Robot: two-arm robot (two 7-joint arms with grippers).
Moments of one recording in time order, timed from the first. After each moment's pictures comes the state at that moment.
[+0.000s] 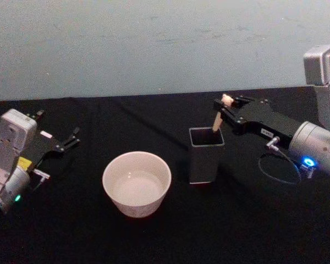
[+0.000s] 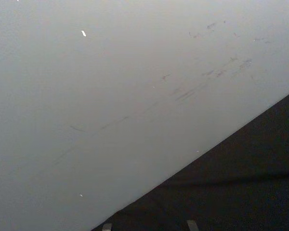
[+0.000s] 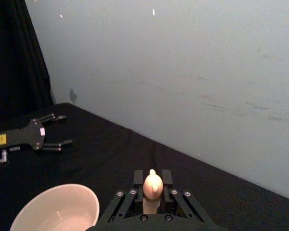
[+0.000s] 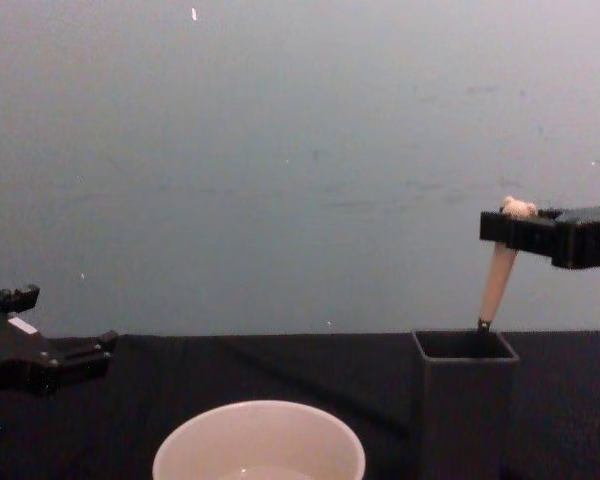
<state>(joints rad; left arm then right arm) -0.20 0.60 0.45 -1.41 -0.25 -0.12 0.03 0.25 0.59 -0.39 -1.66 0.62 0.19 0.37</state>
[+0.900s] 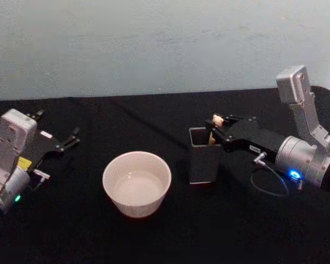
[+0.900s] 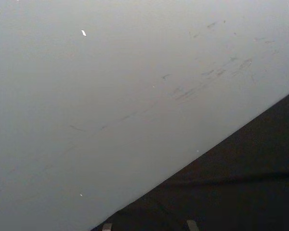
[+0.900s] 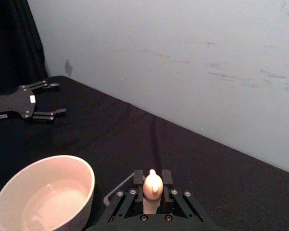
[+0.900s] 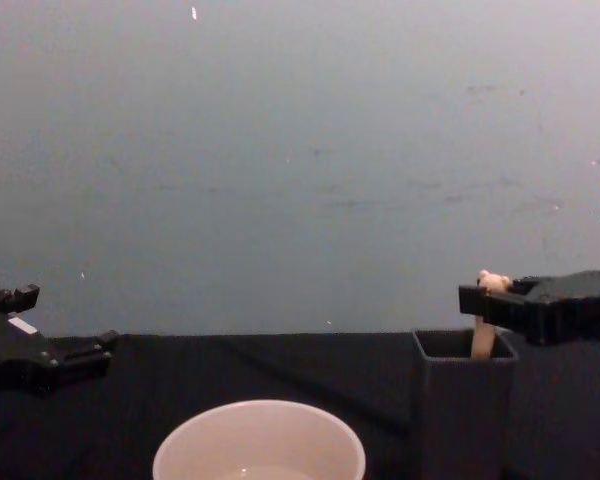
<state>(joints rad) -0.20 0.60 0.45 -1.41 -0.25 -0.12 0.03 0.27 0.54 -0.42 -1.58 0.51 0.21 0.39</state>
